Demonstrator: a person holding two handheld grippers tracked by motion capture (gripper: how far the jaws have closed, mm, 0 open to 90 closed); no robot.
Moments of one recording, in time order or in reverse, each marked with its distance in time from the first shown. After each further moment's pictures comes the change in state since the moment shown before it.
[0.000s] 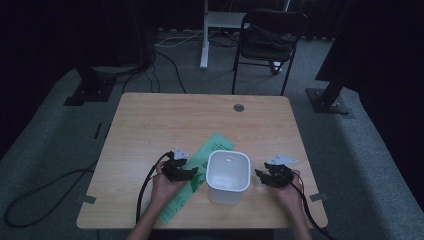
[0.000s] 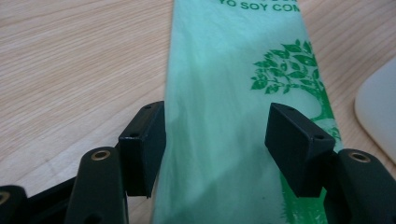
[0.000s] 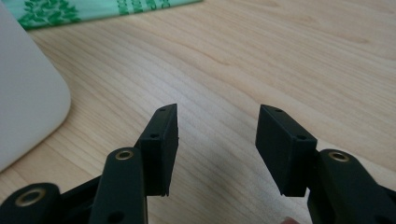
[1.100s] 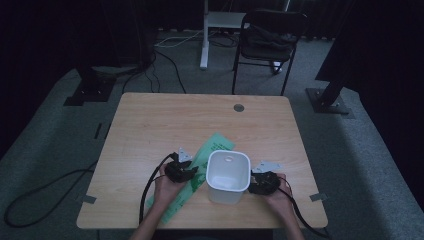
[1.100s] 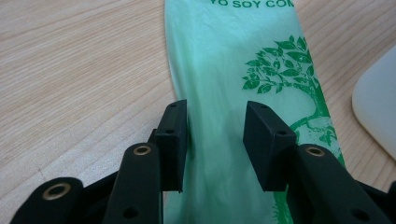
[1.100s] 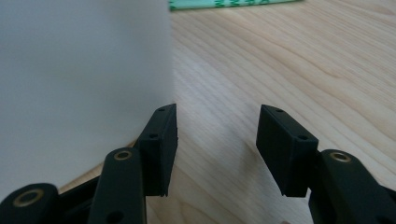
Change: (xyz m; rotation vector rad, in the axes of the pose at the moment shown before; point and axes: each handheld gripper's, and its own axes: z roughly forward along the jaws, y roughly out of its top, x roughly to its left) left arm -0.011 0.001 0.002 0.004 0.036 0.059; right arm 0.044 0.004 0.010 0.020 0.142 -0.122
